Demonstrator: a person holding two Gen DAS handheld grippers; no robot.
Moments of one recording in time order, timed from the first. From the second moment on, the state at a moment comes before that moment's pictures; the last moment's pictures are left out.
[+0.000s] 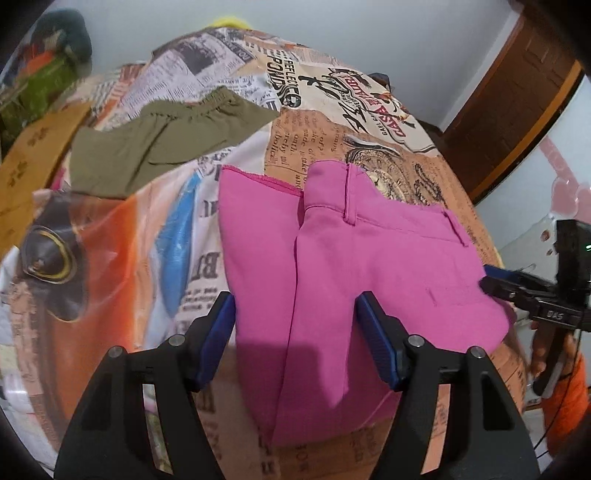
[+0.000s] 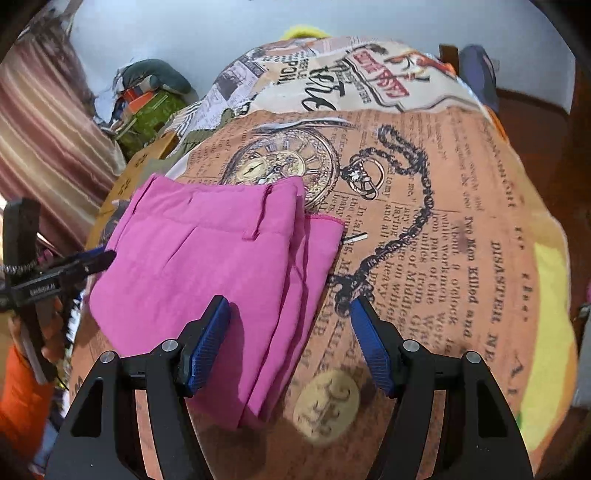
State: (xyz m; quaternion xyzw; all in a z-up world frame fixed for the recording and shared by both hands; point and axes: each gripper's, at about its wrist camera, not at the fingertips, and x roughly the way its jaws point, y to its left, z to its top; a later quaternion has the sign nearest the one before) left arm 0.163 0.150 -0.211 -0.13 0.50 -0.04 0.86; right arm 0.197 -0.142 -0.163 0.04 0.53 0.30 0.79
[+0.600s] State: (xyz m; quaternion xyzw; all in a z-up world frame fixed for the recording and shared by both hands) left arm 0.202 0.149 -0.216 -0.16 0.50 -0.10 0.85; right arm 0.227 -0.123 -0.170 0.05 0.53 0.32 0.79
